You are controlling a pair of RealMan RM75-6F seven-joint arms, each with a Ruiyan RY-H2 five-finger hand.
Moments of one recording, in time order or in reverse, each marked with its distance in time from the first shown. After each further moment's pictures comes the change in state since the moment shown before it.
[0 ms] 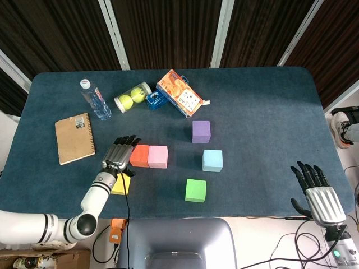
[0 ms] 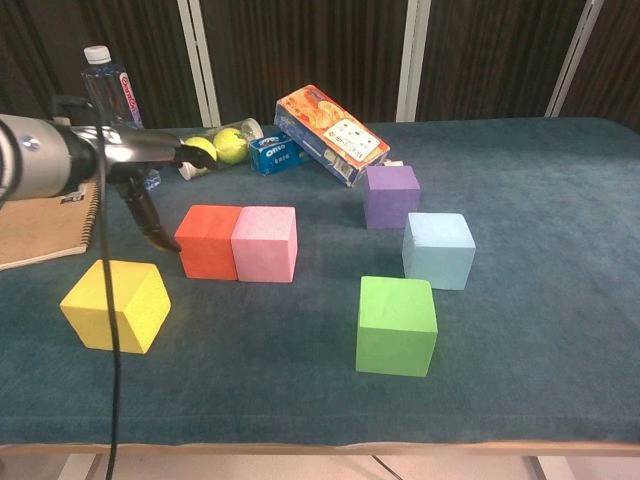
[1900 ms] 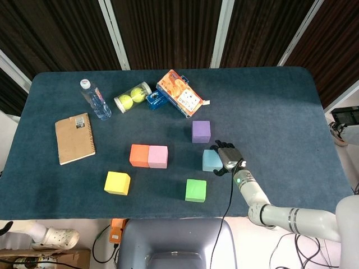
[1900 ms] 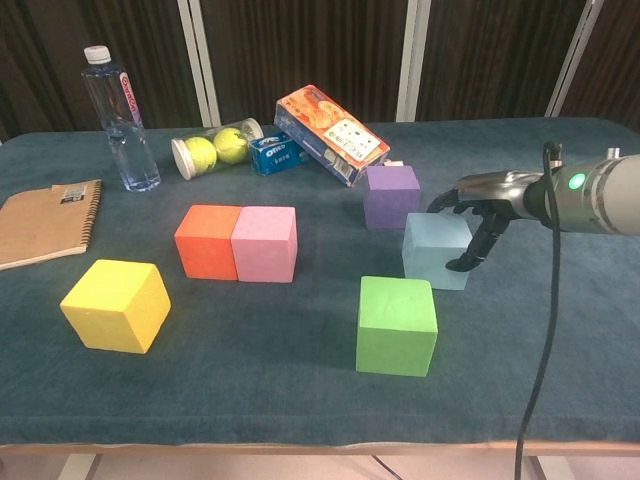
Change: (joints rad) left arm 1.048 0.179 0.228 0.409 0.971 0.500 -0.612; right arm 0.866 -0.309 0.155 0.018 1.244 -0.612 -0.453
